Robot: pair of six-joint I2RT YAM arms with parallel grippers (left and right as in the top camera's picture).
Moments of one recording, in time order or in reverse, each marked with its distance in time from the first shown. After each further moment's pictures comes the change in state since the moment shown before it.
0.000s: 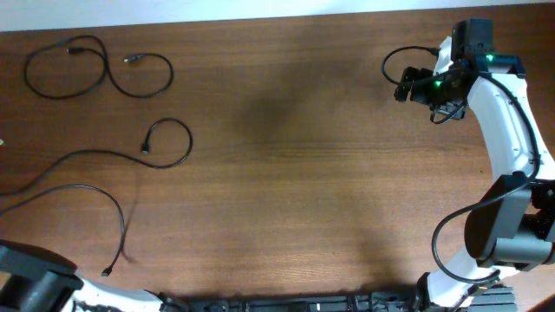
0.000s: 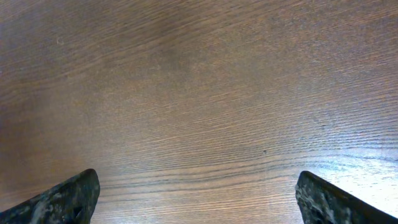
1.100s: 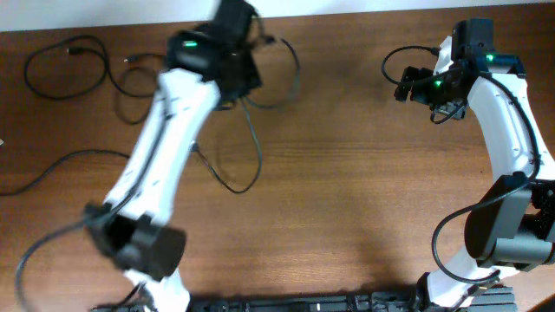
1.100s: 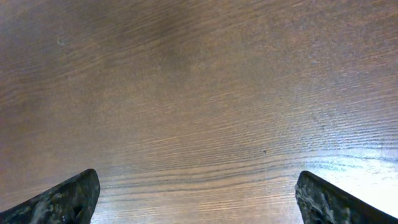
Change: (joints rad) left arm -1.390 -0.026 0.085 0.201 -0.006 0.586; right arm 0.000 0.000 0.002 0.000 0.000 0.000
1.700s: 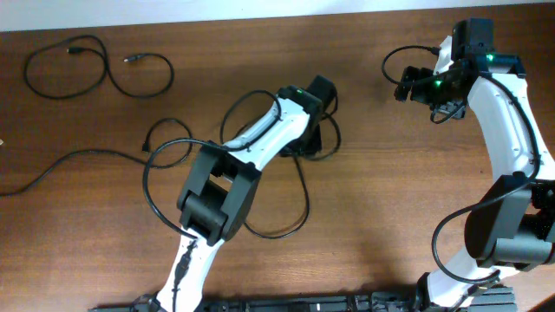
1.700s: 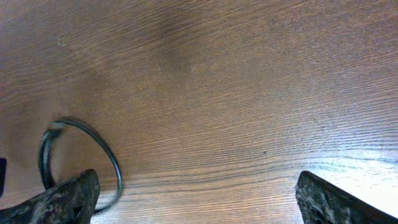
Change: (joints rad) left arm -0.295 0.415 -0.214 0.230 0.042 0.029; right arm 0.000 0.000 0.000 0.002 0.000 -0.001
